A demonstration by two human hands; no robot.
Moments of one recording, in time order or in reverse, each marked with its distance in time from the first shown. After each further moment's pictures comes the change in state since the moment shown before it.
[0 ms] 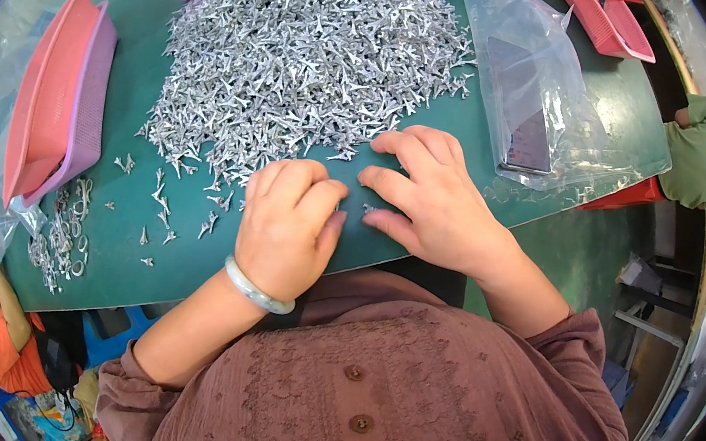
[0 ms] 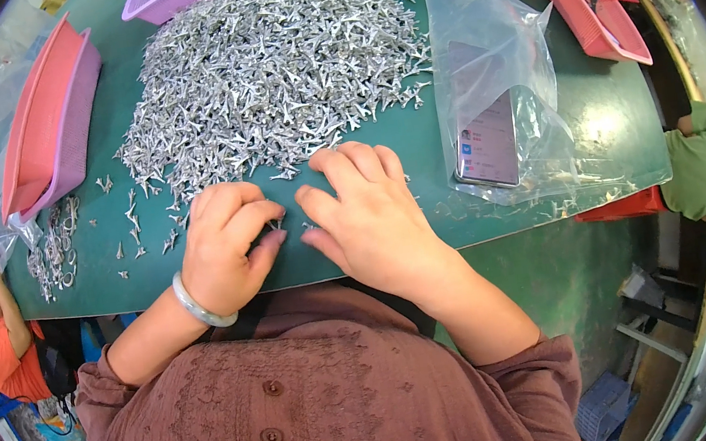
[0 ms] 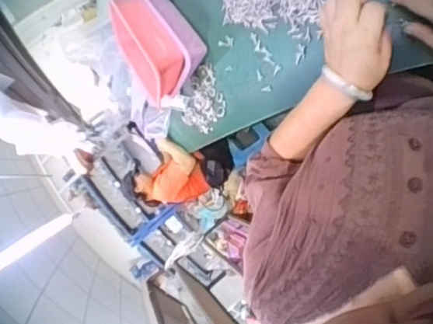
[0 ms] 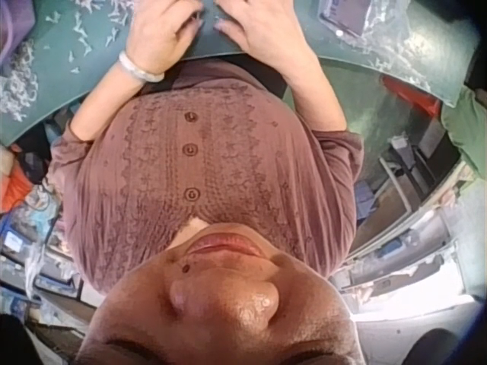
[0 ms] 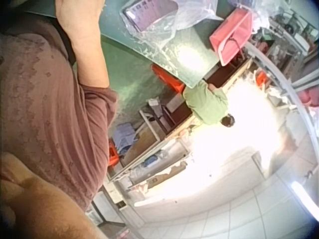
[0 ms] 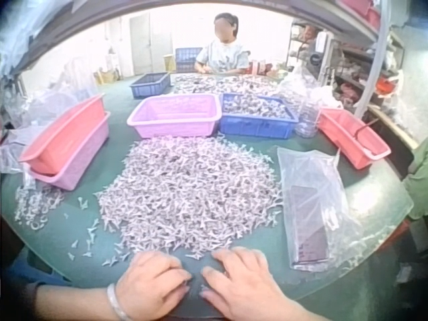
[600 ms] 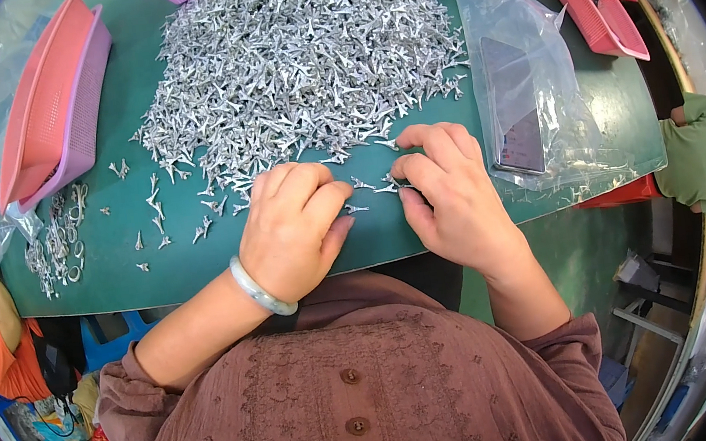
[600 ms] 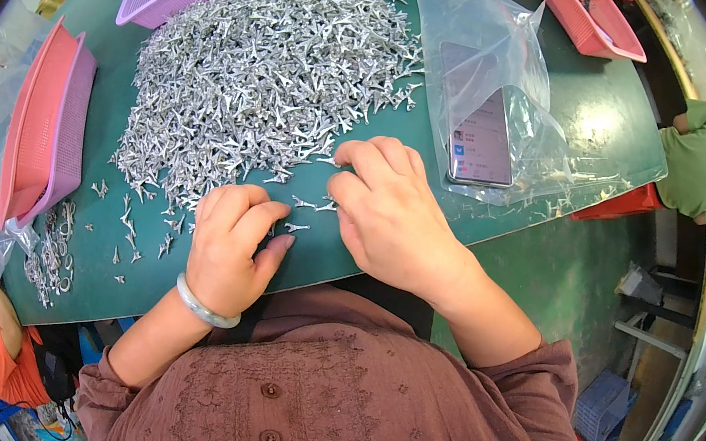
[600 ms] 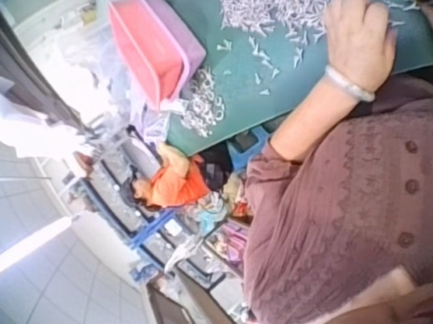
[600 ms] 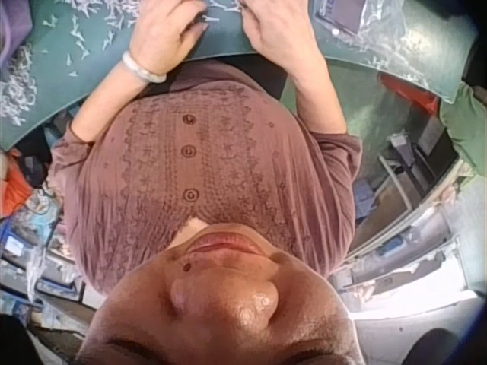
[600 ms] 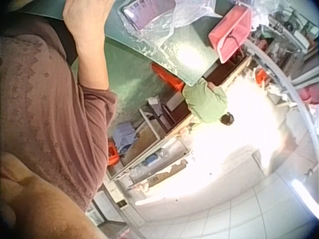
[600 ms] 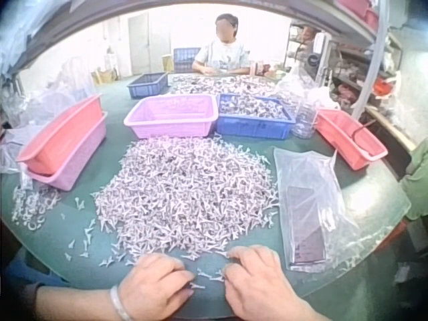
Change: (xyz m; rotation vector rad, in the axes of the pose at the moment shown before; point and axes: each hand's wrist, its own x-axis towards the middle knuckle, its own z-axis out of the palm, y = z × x) left_hand 0.005 0.006 0.008 -0.018 0.005 -0.007; right_hand -0.010 0.012 -0.009 -0.054 0.062 0.064
